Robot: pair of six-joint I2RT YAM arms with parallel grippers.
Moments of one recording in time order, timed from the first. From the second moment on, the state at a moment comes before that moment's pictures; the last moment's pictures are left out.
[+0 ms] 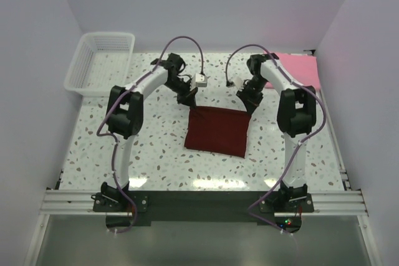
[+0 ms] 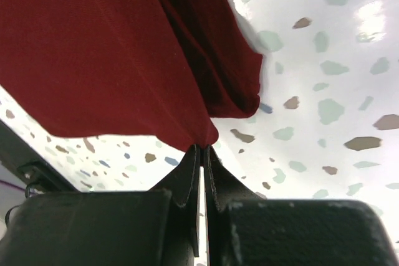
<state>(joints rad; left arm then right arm) -0.37 2.26 1.87 -0.98 0.83 1.01 0.20 2.21 1.88 -1.36 -0.31 -0.82</state>
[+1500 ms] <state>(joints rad) -0.21 2.34 1.89 -0.64 0.73 0.73 0.19 2.37 2.16 -1.20 -0.30 -0.47</state>
